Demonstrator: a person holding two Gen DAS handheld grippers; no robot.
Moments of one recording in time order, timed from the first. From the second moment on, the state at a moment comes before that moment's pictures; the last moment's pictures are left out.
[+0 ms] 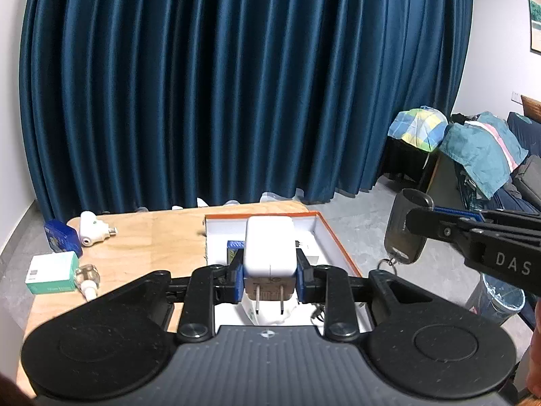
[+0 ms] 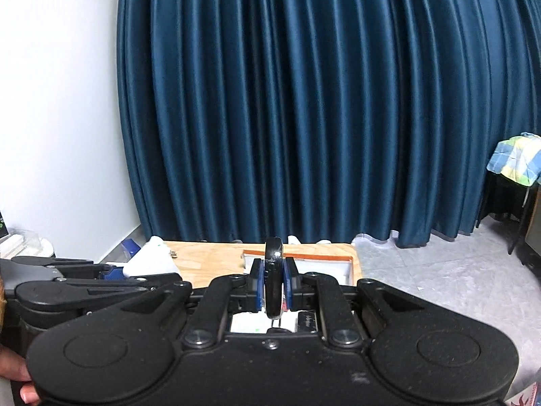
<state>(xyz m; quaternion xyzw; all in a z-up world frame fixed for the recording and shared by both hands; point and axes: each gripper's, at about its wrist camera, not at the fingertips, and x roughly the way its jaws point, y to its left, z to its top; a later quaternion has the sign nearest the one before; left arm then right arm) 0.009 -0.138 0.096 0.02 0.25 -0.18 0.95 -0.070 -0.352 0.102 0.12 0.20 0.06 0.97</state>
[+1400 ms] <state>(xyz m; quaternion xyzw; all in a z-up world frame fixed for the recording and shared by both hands) -0.003 -0.143 0.083 0.01 0.27 -0.16 0.95 -0.073 -0.356 0.082 0.13 0.24 0.05 0.96</state>
